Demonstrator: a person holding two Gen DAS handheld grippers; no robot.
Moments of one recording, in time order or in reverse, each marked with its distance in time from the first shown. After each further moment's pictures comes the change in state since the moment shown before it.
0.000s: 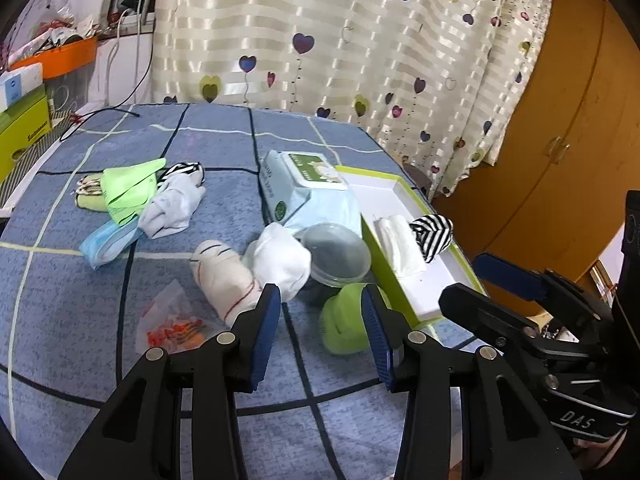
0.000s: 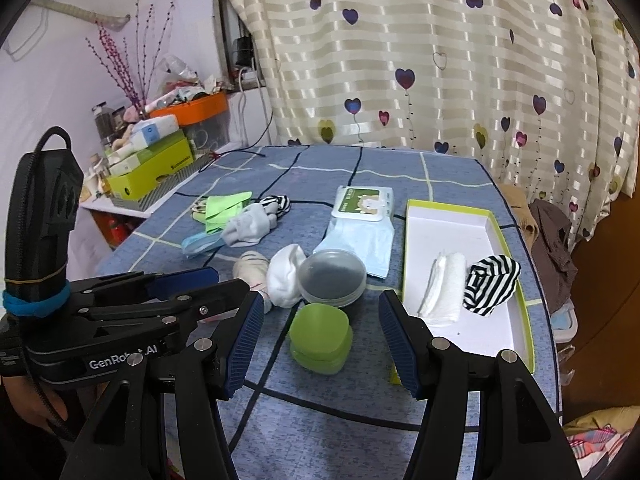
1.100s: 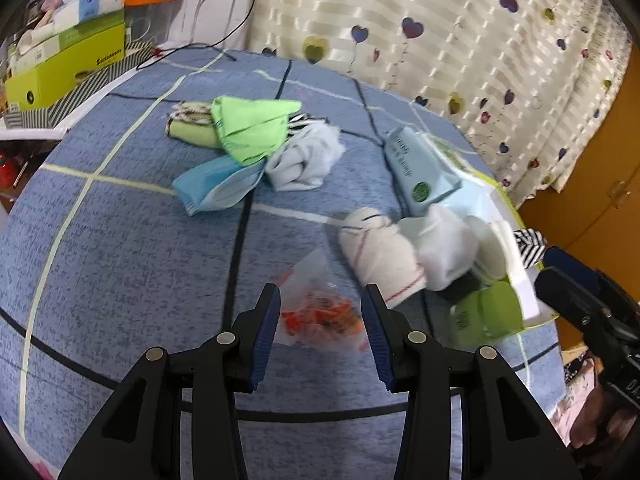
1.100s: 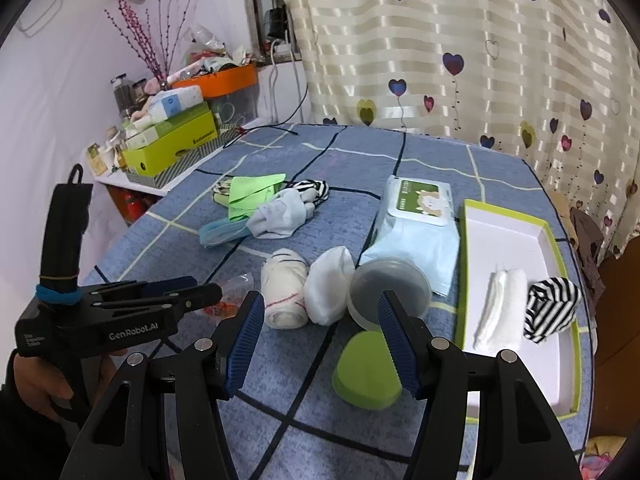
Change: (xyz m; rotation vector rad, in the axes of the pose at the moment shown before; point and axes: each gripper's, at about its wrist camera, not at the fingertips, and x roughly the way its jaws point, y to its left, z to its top) left arm 0.021 0.109 -0.021 -0.200 0.079 0.167; right arm 0.066 0.031 0.017 -0.072 0.083 0.085
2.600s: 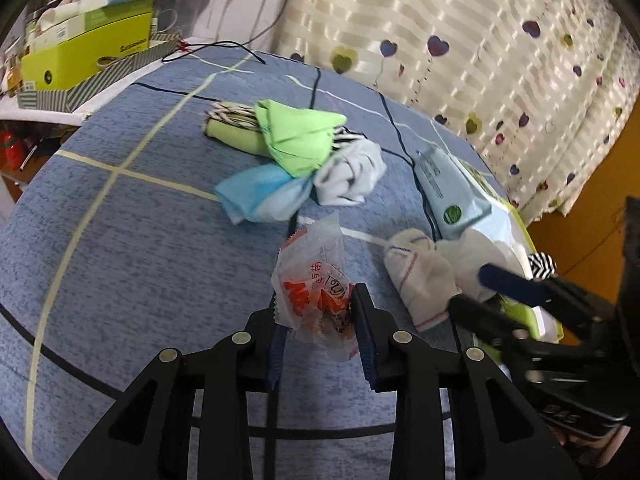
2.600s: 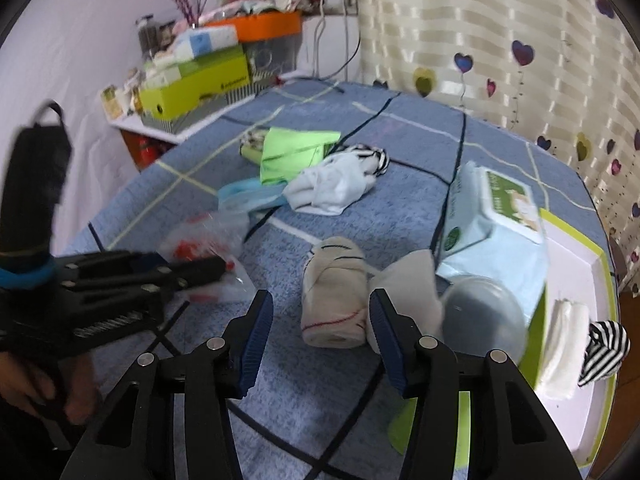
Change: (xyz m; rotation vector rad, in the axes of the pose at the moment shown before) left arm -0.005 0.041 0.008 -0.074 -0.047 -0.006; right arm 0.083 0.047 0.008 -0.149 0.168 0.036
